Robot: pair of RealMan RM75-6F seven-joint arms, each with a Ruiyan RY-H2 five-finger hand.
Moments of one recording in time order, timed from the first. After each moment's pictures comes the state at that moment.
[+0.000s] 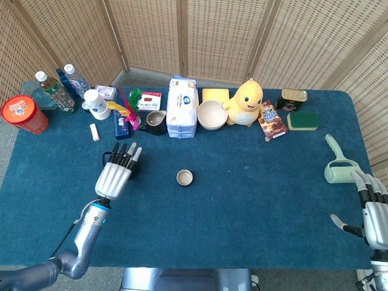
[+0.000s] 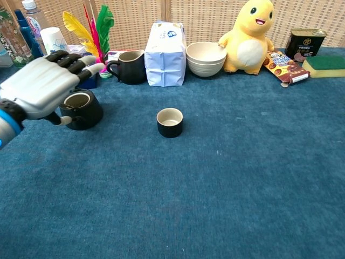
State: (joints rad) left arm -0.51 -1.78 -0.17 -1.19 1.46 1.24 0.81; right arm 0.03 -1.06 0.09 -1.72 -1.47 1.52 0.10
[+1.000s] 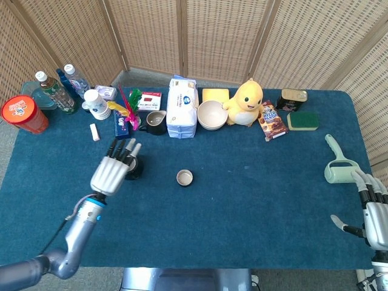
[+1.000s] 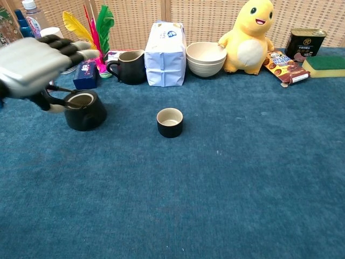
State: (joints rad) left arm -0.54 -1.55 -0.17 -1.48 1.34 1.16 0.86; right arm 0.03 -1.05 0.09 -1.72 -1.48 1.53 0.11
